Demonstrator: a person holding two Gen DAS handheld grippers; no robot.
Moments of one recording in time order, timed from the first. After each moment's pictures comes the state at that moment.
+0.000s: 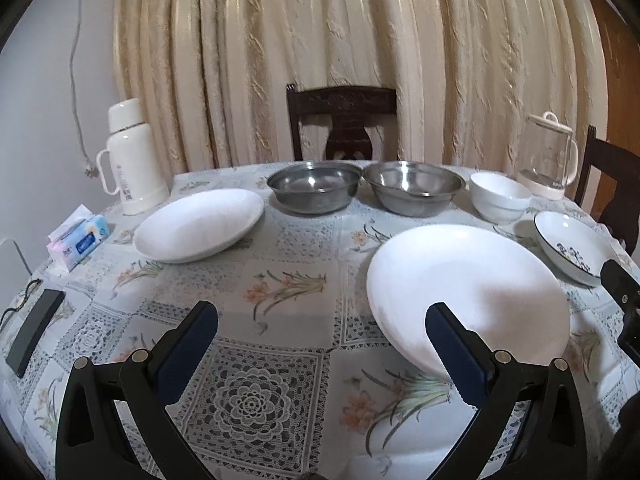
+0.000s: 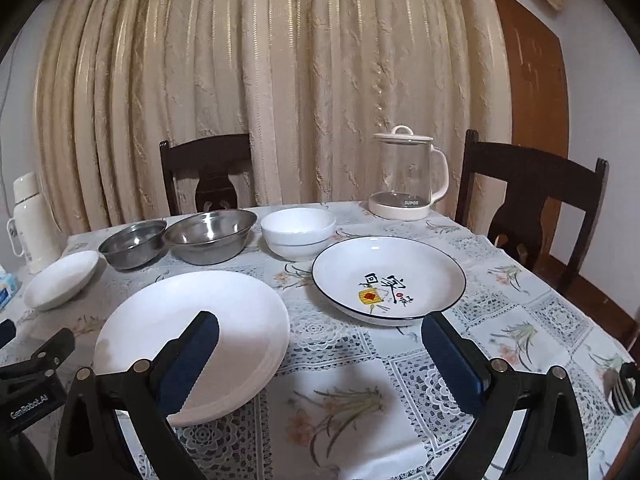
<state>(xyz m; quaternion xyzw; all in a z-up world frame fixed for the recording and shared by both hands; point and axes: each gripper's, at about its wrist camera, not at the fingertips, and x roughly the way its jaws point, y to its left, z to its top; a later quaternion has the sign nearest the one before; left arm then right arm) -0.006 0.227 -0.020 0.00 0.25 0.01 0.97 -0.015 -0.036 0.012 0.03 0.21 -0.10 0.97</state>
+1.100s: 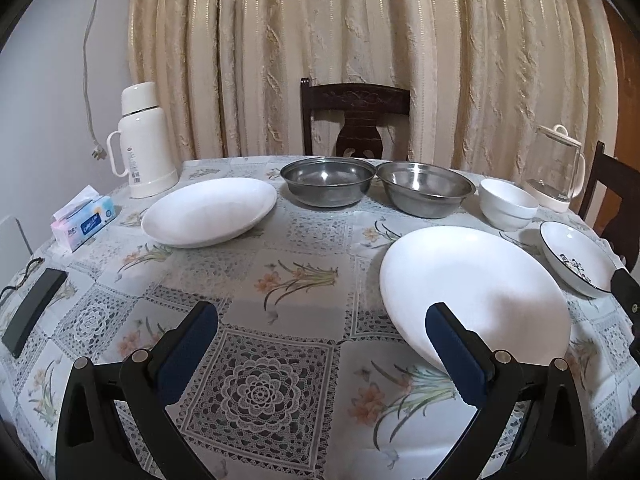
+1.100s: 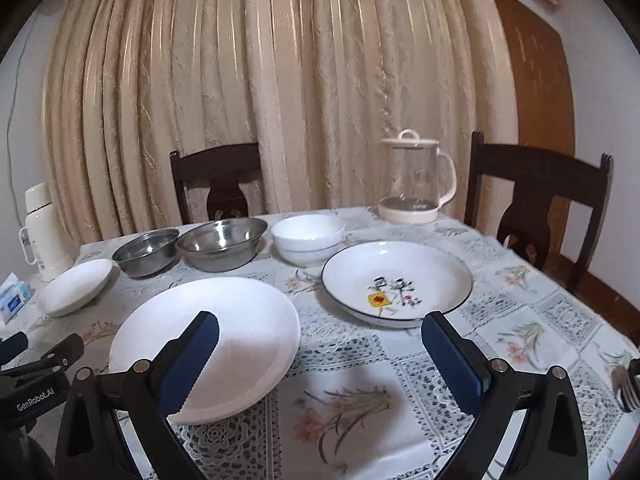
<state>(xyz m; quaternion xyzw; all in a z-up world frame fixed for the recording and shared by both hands) -0.007 0.239 -0.023 -0.03 0.27 0.01 0.96 -0.018 -0.033 0.013 0.05 0.20 -0.08 0.97</state>
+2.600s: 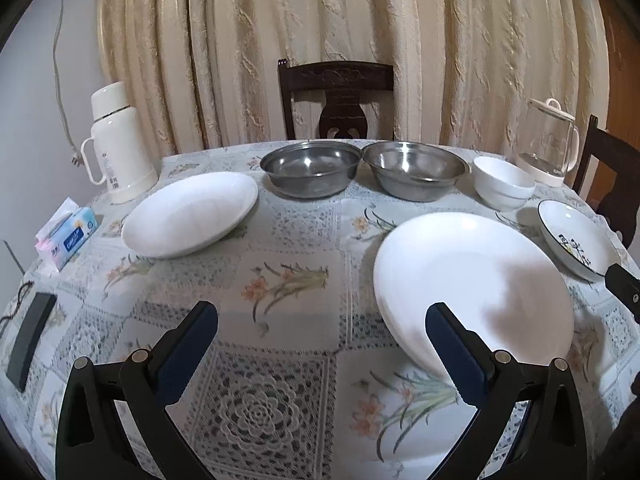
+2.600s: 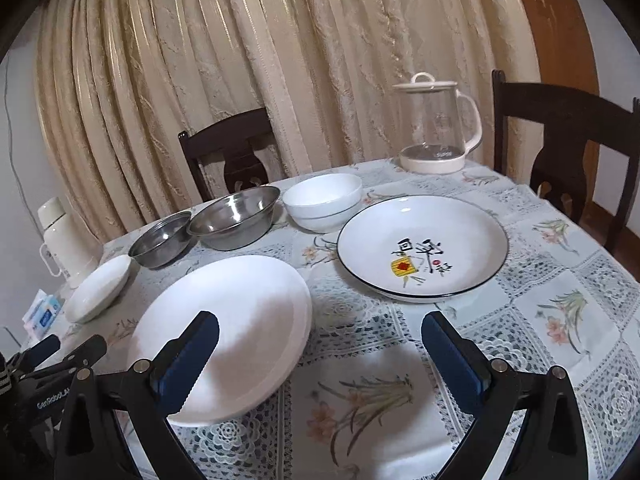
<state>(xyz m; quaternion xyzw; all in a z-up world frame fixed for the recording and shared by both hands) 0.022 0.238 -0.014 0.00 0.31 -0.02 0.95 0.013 -0.057 0.010 0.12 0.28 -0.02 0.95</state>
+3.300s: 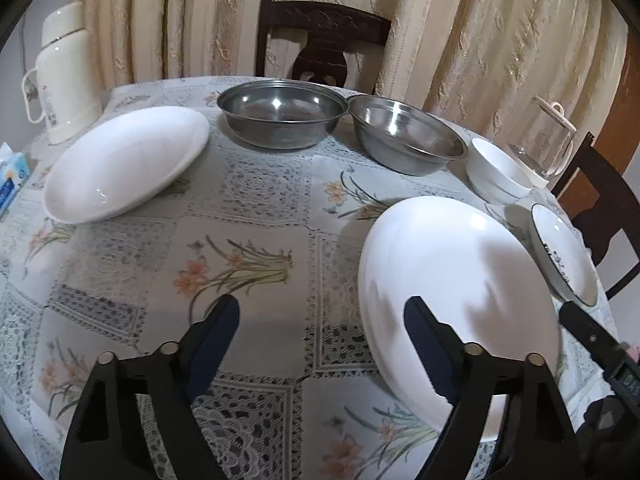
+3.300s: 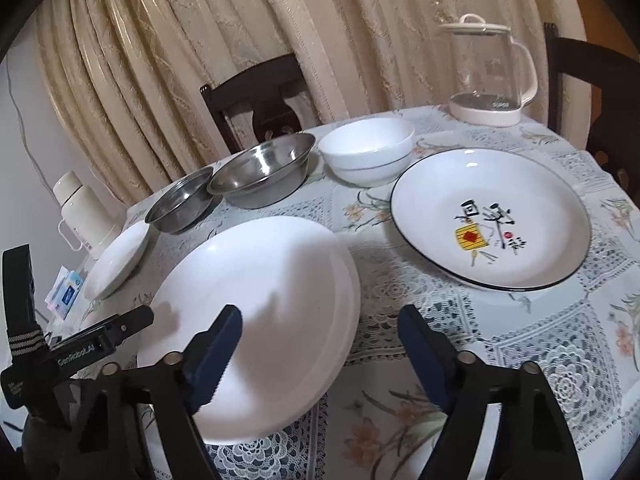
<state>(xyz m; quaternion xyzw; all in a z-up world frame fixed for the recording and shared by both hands) 0.088 0.249 -0.043 -0.09 0.41 -0.10 0.90 0.061 -0.045 -0.012 0.14 0.36 0.06 0.92</state>
